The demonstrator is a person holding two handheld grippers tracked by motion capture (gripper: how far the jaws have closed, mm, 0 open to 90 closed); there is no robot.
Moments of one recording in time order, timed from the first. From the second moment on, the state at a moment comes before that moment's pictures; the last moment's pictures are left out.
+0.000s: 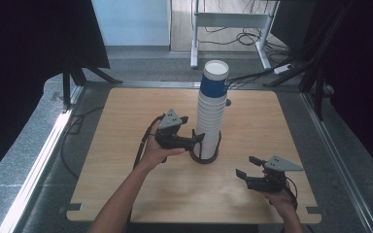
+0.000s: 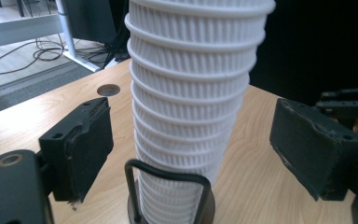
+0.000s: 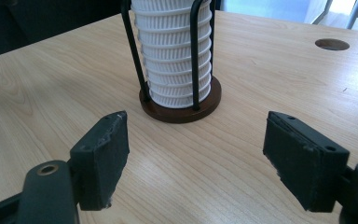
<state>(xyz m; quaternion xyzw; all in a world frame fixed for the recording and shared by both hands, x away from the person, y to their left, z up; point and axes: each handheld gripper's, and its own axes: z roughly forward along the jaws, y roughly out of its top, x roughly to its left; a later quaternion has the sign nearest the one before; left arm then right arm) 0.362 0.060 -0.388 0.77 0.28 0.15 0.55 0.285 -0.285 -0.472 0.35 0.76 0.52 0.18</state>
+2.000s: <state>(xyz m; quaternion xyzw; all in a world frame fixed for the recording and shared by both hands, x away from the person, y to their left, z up) 0.394 0.018 -0.391 0.79 0.26 0.16 0.53 0.330 -0.261 -0.353 0.26 0.76 0.58 0.15</state>
